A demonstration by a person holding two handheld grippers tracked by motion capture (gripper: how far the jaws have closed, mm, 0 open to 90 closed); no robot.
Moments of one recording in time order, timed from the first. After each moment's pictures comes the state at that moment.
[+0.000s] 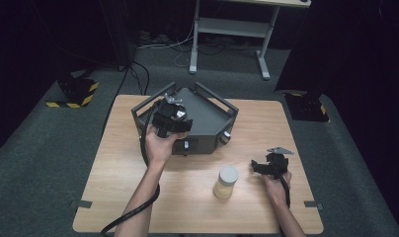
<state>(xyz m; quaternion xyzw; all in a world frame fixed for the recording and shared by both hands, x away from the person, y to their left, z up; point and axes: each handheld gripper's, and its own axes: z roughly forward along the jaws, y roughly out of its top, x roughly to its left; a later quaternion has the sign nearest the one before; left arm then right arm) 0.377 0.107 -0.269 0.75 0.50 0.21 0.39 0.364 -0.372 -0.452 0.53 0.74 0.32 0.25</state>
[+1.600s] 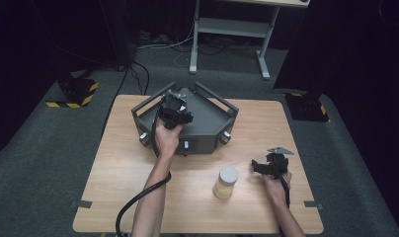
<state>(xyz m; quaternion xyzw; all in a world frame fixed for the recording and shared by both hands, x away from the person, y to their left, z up) 0.423 0.076 -0.311 0.72 0.54 0.26 0.36 0.363 -0.372 -0.452 0.53 0.74 0.32 0.25</state>
